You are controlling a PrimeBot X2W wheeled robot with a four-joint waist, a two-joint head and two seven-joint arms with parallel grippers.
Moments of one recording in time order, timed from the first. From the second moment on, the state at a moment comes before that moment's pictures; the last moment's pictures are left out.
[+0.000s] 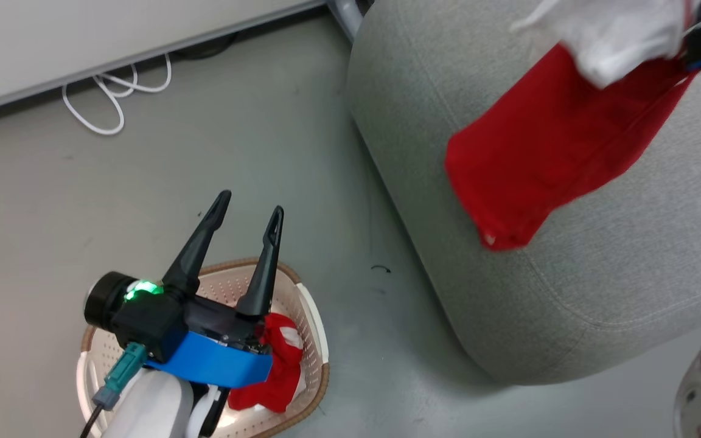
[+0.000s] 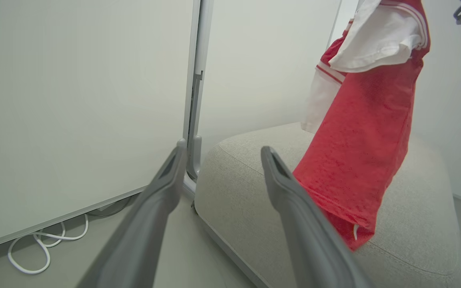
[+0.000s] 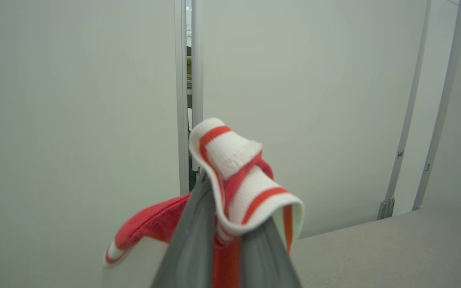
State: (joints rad) left arm -0.21 0.19 -0.33 0.06 -0.26 -0.13 -0.26; right arm -0.92 -0.10 -0.19 0.28 0.12 0.13 0.06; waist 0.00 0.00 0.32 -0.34
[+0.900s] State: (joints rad) left arm -0.39 0.27 -0.39 -0.07 -0.21 -0.13 -0.26; right arm -1.11 -0.31 -0.66 0.66 -0.09 0.13 0.06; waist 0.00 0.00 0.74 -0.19
